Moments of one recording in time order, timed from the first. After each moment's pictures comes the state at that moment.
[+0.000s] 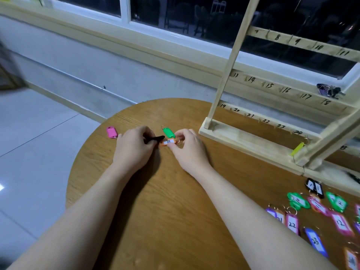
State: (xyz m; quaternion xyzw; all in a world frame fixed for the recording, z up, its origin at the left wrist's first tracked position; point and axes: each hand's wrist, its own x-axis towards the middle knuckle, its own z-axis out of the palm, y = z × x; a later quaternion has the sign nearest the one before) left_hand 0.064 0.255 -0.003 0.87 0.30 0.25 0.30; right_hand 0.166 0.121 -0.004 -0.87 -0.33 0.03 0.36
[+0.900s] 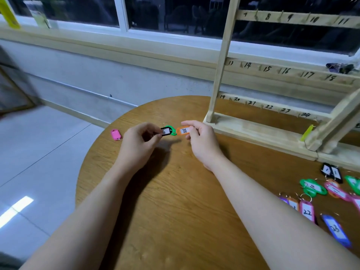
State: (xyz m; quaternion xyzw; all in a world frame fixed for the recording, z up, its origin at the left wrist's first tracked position) left_hand 0.054 0.246 0.005 0.83 0.18 0.31 0.42; right_hand 0.177 0.107 0.000 -0.77 -0.25 0.09 0.58
